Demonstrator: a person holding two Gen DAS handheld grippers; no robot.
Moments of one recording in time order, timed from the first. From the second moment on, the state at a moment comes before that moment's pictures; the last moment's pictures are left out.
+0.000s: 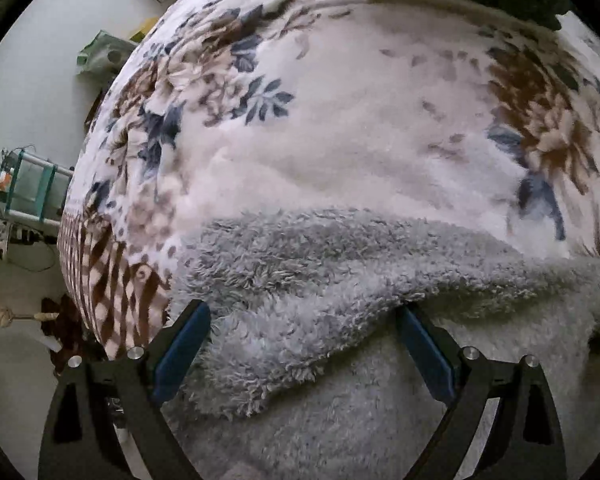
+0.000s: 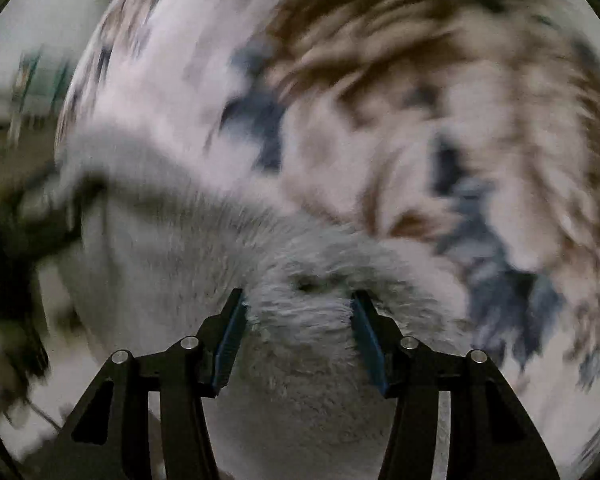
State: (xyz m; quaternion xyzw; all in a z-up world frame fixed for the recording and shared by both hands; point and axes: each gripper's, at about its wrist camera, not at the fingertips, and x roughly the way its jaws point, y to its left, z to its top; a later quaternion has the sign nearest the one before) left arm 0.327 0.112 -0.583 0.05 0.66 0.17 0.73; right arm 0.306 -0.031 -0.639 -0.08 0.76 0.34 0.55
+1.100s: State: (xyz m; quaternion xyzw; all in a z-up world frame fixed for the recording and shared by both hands) left arm 0.329 0.052 -0.585 0.03 0.66 0.15 0.73; right arm 0.391 -0.114 -0.697 0.07 0.79 0.40 0.45
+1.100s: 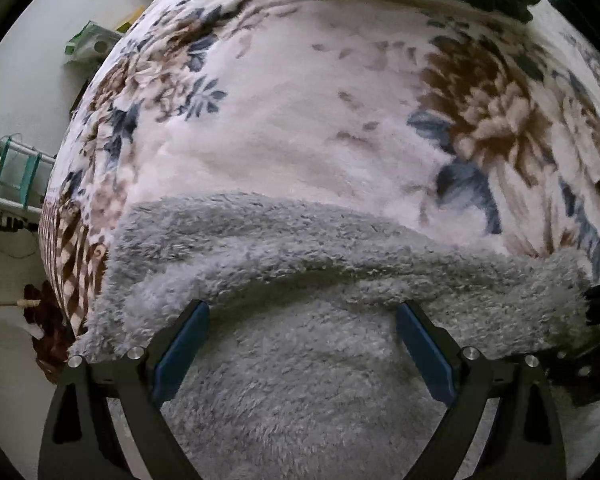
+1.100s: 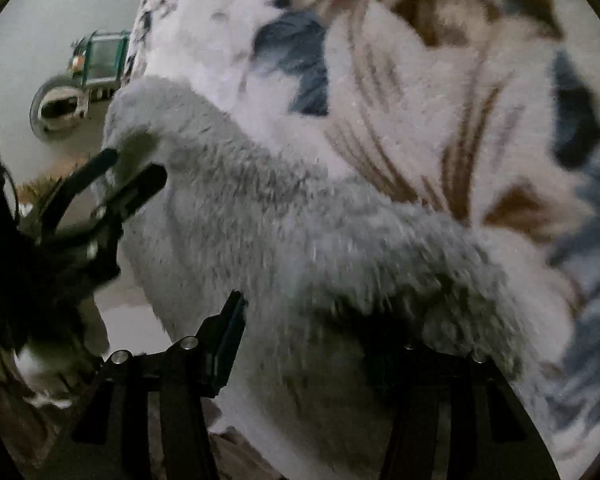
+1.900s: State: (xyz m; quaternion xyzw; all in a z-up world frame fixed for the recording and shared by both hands) left arm 0.316 0.063 -0.577 -0.04 0.68 0.14 0.72; right arm 0.386 -0.242 -0.639 -0.08 0.77 0.23 0.59
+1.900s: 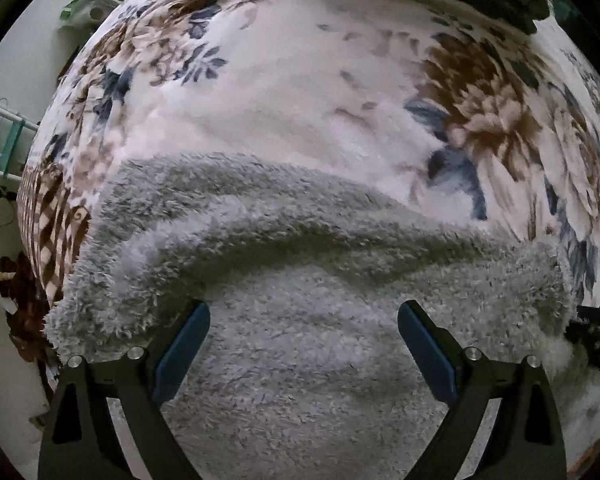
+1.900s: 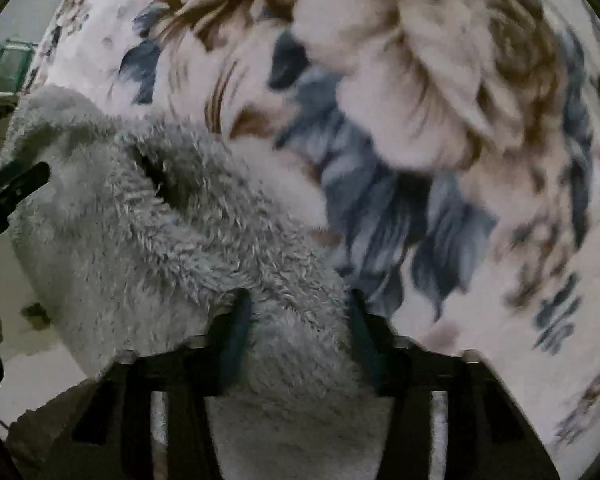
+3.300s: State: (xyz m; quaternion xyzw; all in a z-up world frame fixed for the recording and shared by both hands) left arm 0.286 0.031 -0.555 0.01 0.67 0.09 0.74; right arm 0.309 -0.350 -0.560 0.26 0.64 0.01 0.72
